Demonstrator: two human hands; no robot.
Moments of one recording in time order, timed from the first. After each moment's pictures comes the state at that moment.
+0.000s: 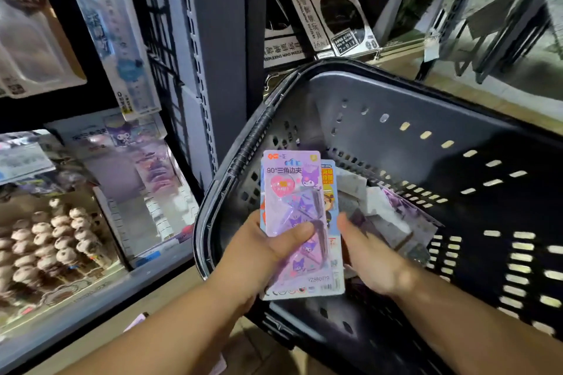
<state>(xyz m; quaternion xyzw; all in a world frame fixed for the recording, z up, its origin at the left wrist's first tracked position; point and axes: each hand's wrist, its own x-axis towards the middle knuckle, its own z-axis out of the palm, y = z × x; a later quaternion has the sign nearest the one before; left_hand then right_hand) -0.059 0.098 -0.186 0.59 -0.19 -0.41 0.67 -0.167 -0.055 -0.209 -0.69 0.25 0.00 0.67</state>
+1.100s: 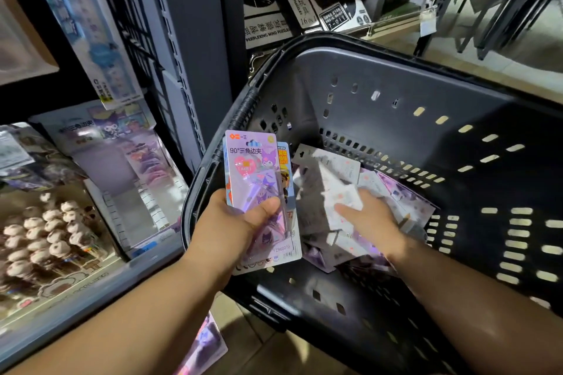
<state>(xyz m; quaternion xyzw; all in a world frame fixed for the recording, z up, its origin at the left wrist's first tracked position) -0.044 0.096 -0.203 0.67 -0.13 -0.32 0.65 -0.168 -0.128 -0.273 -0.80 0.42 -0.12 0.41</state>
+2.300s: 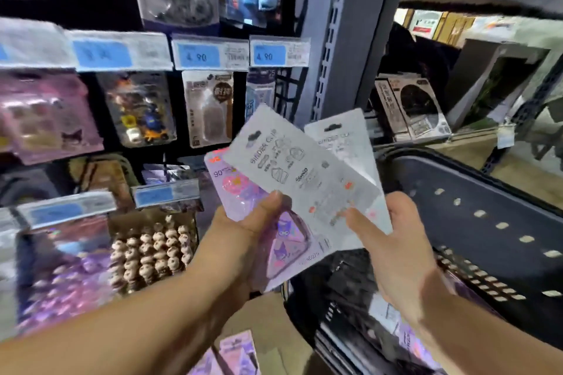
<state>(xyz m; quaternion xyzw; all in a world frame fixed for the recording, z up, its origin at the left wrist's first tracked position) -0.024 0.194 -0.074 0.49 -0.13 -0.23 0.83 -0.111 0.041 -0.075 -0.70 0.18 -0.31 0.61</state>
